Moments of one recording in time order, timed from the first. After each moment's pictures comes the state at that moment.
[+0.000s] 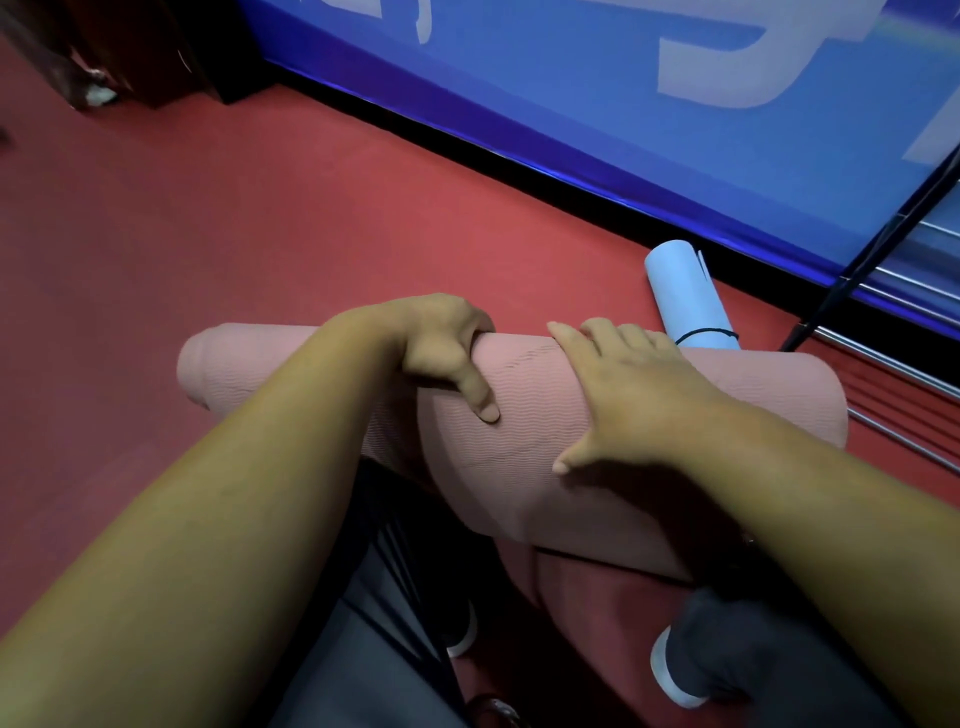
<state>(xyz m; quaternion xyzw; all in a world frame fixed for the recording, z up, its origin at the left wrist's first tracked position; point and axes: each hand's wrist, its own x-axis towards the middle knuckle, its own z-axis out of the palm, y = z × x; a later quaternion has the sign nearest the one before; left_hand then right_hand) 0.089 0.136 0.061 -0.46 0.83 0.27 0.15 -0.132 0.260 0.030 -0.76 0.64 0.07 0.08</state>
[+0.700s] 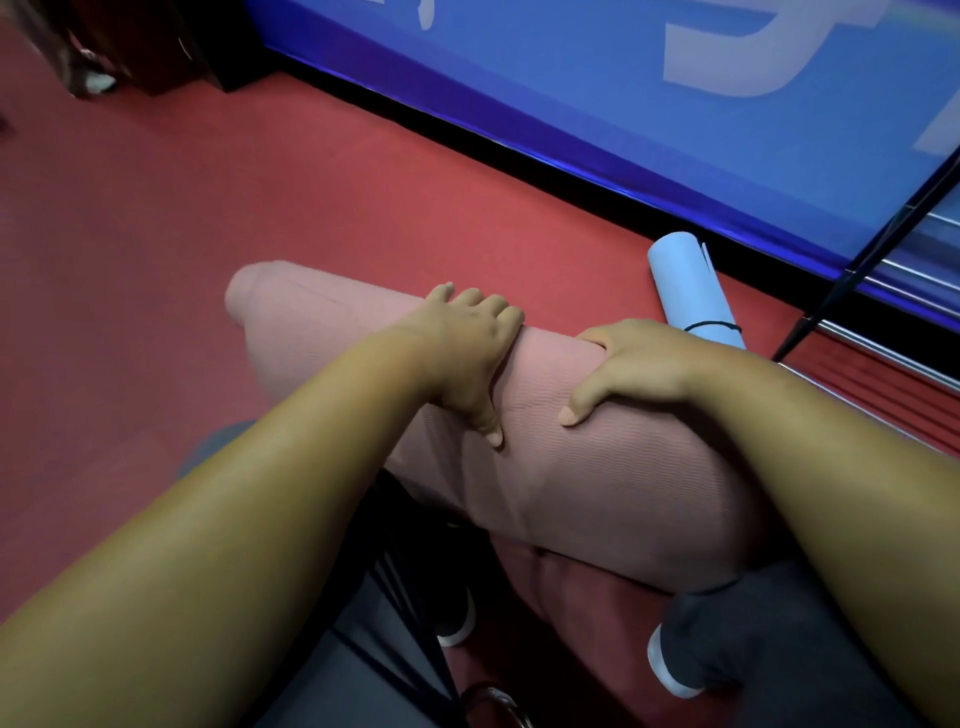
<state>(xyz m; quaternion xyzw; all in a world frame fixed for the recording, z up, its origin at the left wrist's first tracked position) 0.067 0.172 0.049 -0.37 0.90 -0.03 0.23 -0.162 0.227 0.037 -0.65 0.66 -0.01 0.38</state>
